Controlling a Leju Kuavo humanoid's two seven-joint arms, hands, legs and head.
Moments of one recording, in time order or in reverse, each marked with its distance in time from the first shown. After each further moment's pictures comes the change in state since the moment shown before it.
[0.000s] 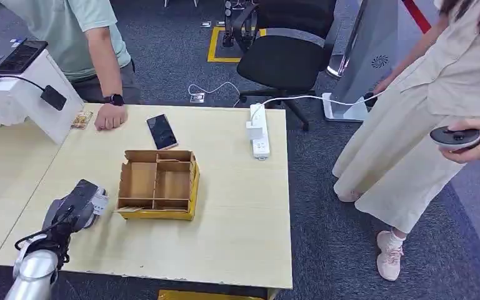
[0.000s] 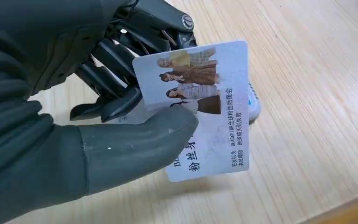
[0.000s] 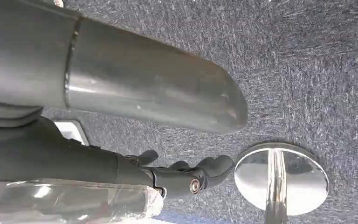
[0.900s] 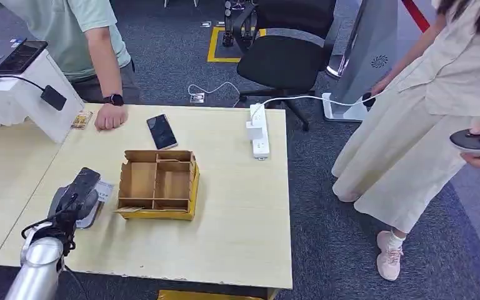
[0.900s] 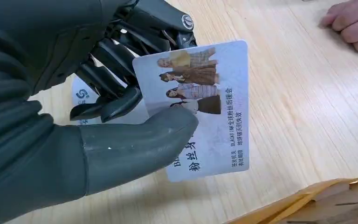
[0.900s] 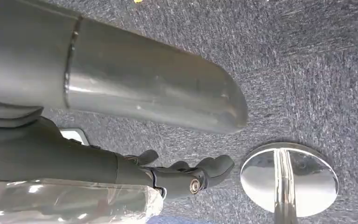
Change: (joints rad) left arm -0.076 0.002 -0.025 0.041 0.039 0.022 -0.025; right arm 0.000 -0.005 -0.006 0.001 -0.053 0.003 -0.013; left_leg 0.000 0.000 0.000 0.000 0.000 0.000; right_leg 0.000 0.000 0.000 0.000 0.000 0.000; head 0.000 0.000
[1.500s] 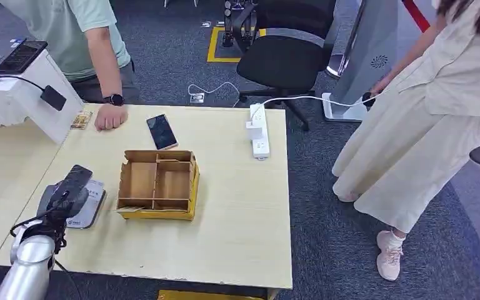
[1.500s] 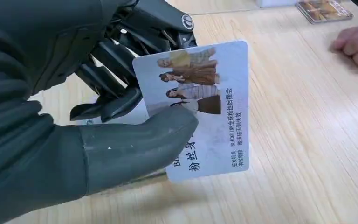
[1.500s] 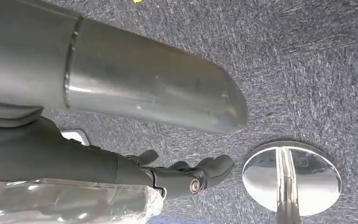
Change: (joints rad) left arm -0.003 0.048 0.001 0.000 -0.014 0.022 0.022; right arm 0.000 -0.003 -0.002 0.000 -0.010 0.000 -0.003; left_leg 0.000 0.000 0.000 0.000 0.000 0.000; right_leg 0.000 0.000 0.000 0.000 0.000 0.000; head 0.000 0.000
